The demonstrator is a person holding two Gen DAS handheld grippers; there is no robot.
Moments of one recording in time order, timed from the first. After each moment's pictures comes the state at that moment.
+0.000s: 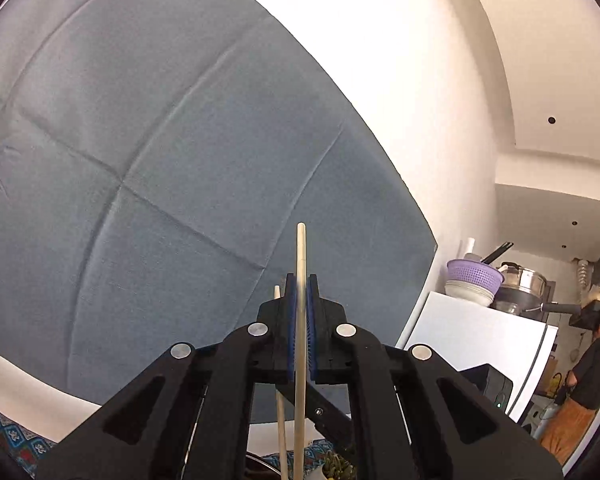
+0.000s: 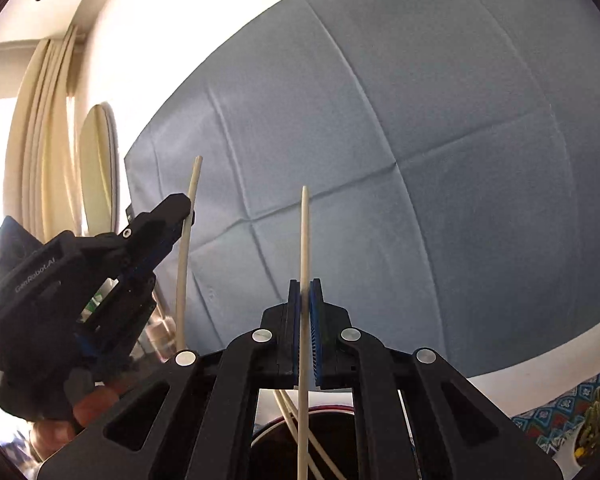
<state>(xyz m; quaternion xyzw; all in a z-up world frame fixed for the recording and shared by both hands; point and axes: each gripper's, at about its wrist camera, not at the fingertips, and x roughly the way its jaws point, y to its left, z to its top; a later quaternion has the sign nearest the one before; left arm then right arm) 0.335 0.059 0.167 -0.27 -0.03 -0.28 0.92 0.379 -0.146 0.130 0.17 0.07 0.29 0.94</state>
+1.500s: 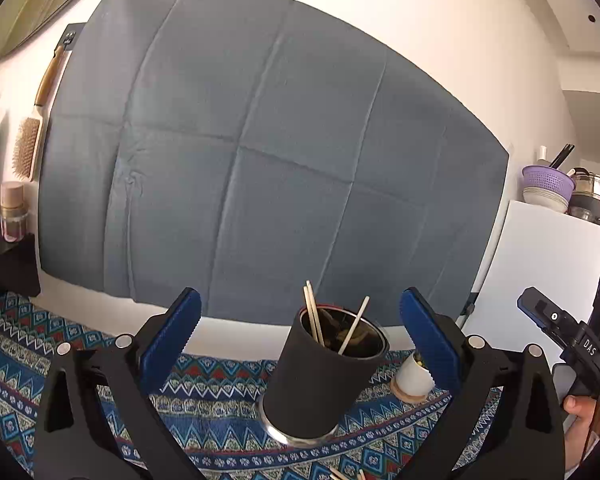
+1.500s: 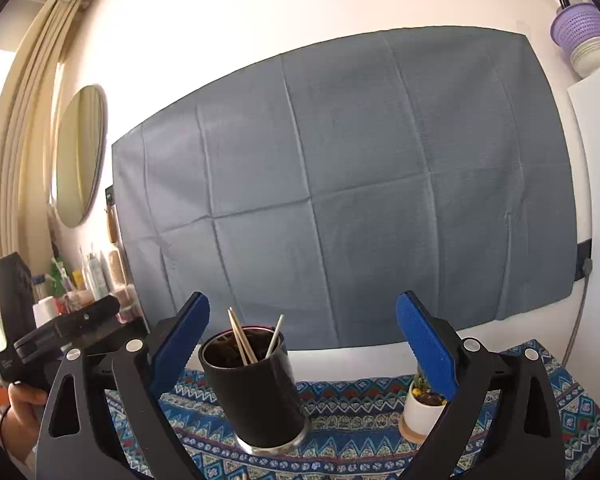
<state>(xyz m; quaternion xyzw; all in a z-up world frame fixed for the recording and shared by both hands) 0.215 0.072 0.140 -0.15 0.10 -0.10 0.98 0.219 -0.248 0.145 0.09 0.06 0.18 0.98</state>
